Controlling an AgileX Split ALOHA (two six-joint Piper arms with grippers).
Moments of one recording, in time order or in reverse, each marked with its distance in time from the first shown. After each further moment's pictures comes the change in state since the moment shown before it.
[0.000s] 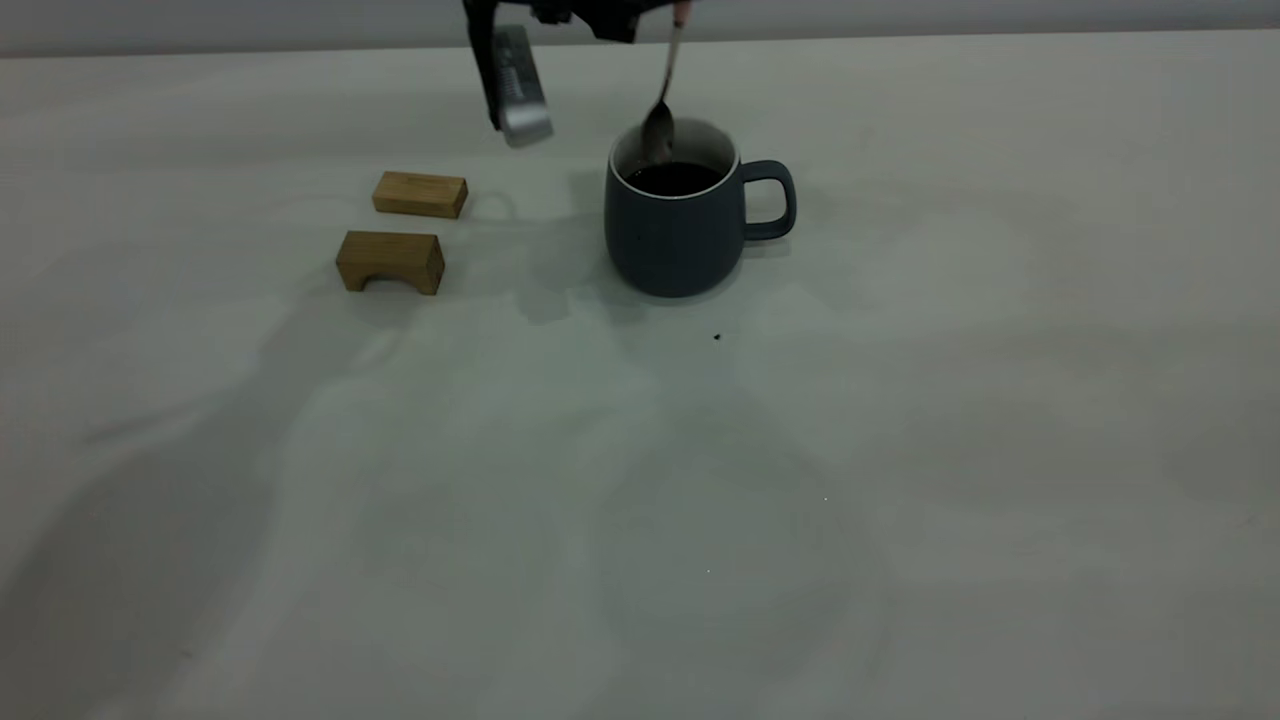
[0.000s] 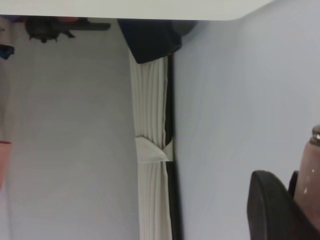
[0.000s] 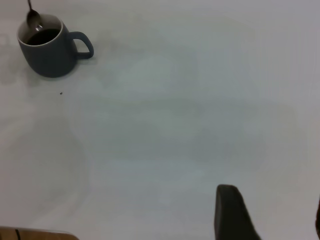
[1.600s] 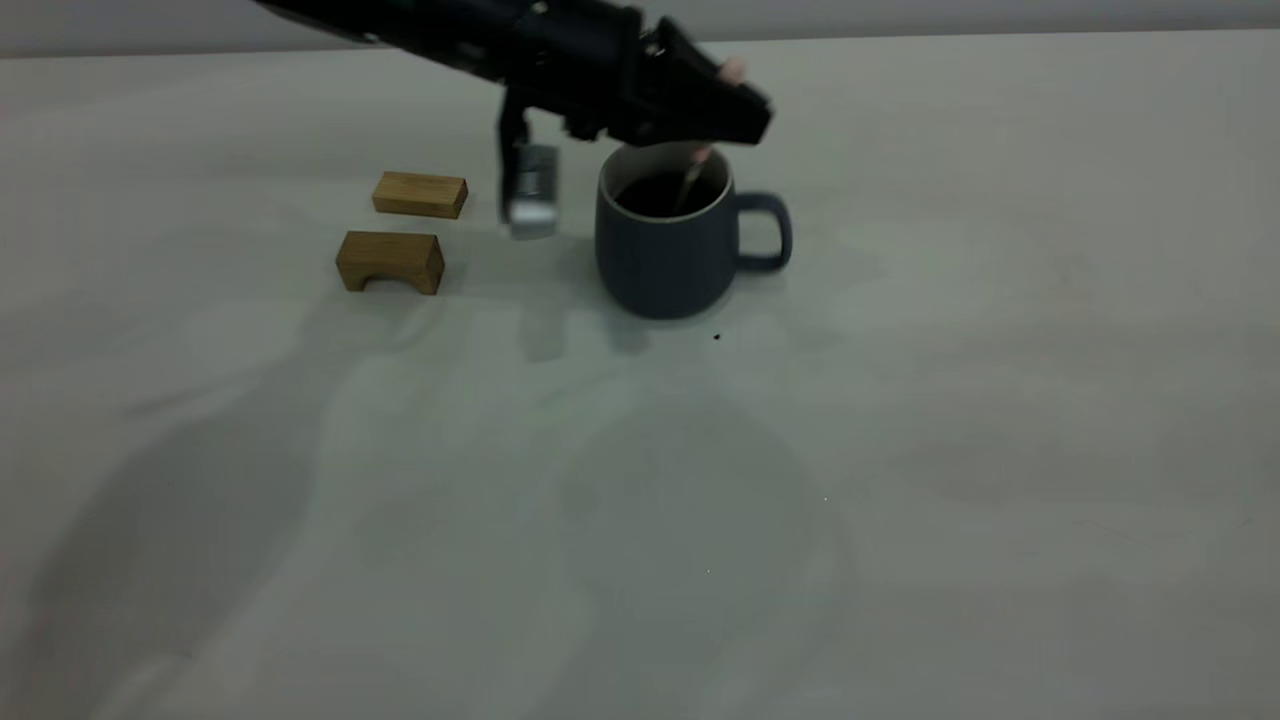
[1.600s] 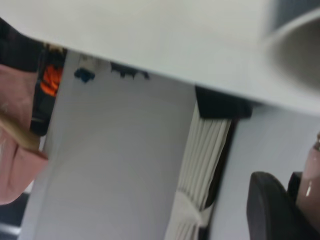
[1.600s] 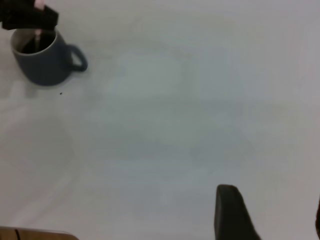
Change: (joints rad) left arm 0.007 0.168 -0.187 0.319 0.128 -0.390; right arm 0.000 -0.001 0.000 0.000 0.000 -0.001
